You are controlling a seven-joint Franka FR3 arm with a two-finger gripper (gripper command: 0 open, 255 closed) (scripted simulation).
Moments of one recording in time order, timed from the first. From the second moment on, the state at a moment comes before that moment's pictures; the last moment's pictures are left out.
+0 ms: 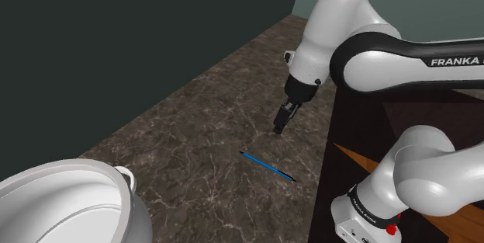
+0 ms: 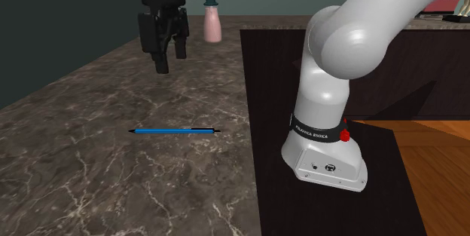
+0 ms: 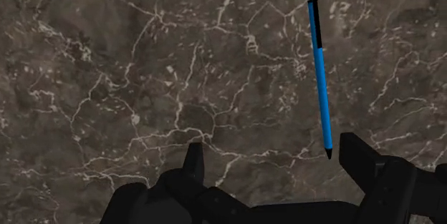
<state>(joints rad) 0.25 -0.72 0.23 -2.69 0.19 2.00 0.04</state>
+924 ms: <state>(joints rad) 0.34 -0.48 0.39 -2.77 0.27 2.40 0.06</state>
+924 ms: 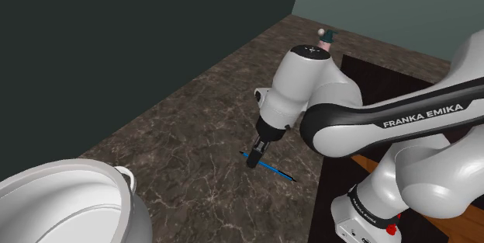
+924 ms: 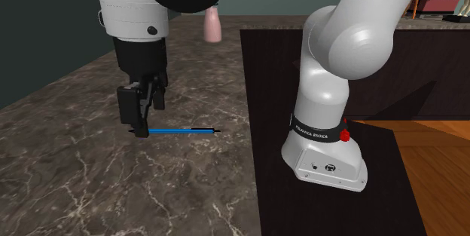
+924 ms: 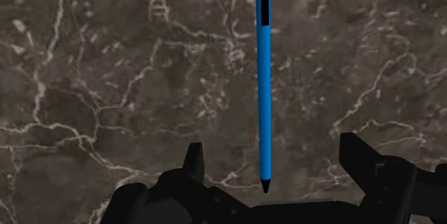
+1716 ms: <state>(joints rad) 0.34 -0.46 0.39 -2.78 0.27 2.43 0.06</state>
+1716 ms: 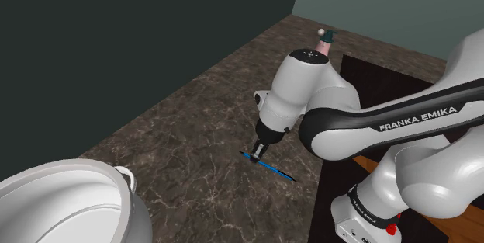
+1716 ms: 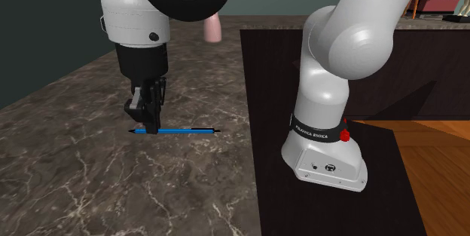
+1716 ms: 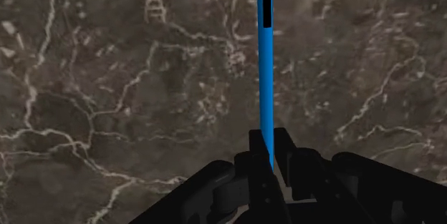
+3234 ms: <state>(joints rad) 0.34 -0.61 0.34 -2.65 0.24 2.16 0.06</state>
